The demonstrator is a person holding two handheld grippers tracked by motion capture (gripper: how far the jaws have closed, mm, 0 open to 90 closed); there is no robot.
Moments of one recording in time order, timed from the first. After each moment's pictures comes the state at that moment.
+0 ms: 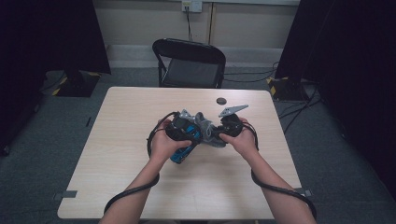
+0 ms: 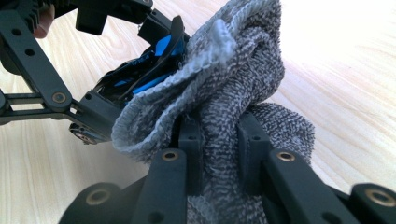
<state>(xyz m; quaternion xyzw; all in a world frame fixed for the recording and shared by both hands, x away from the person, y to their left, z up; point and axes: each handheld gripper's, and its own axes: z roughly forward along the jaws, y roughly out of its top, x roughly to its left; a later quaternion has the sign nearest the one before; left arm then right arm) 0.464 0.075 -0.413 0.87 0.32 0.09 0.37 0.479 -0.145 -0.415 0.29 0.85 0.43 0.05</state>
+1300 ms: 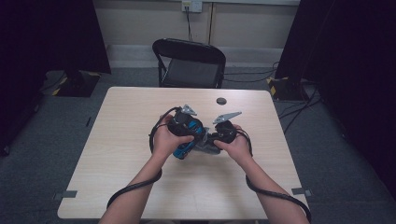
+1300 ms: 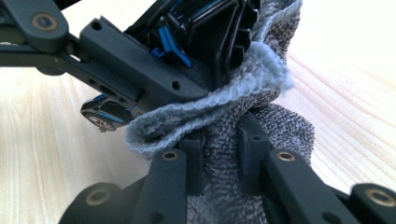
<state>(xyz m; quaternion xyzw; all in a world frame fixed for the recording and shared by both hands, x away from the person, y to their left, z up) 0.472 0.068 -0.400 0.86 0.32 0.10 0.39 0.470 -0.130 -0.438 0.29 0.85 0.43 0.02</state>
